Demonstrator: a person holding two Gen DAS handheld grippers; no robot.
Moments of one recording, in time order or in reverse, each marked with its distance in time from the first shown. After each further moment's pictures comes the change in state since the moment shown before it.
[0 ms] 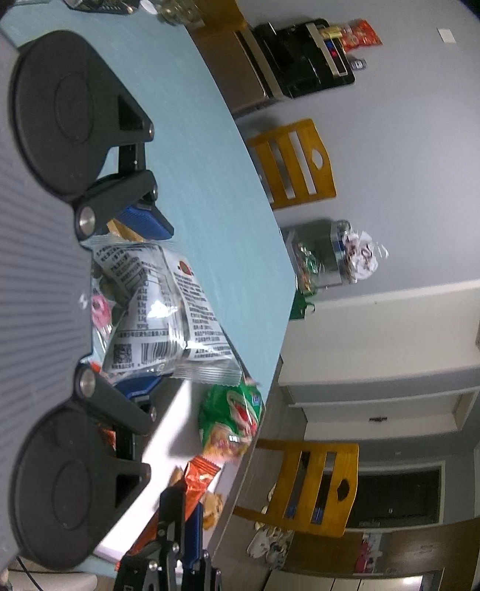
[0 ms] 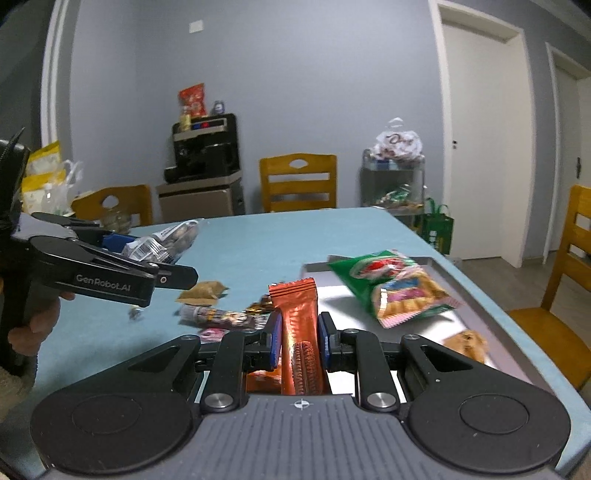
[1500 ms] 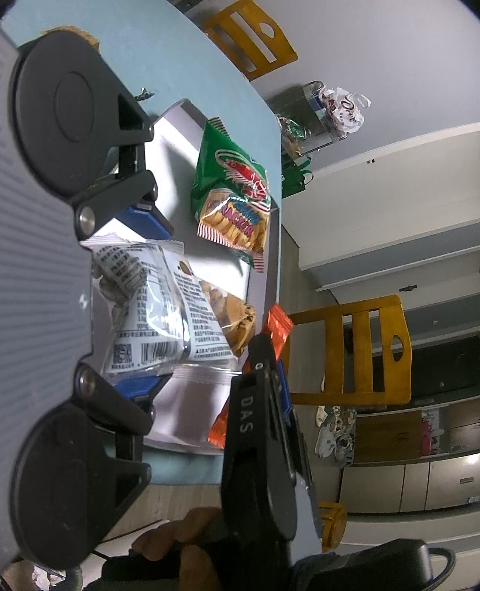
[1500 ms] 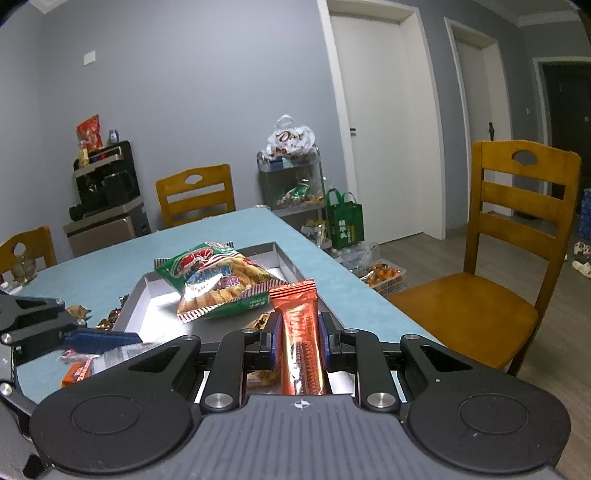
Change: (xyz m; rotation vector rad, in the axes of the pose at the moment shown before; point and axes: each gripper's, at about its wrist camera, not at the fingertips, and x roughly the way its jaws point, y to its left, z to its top) left arm 0.069 -0.184 -0.012 0.295 0.057 -0.302; right arm 0.019 -0.123 -0.034 0.191 -0.041 -0.235
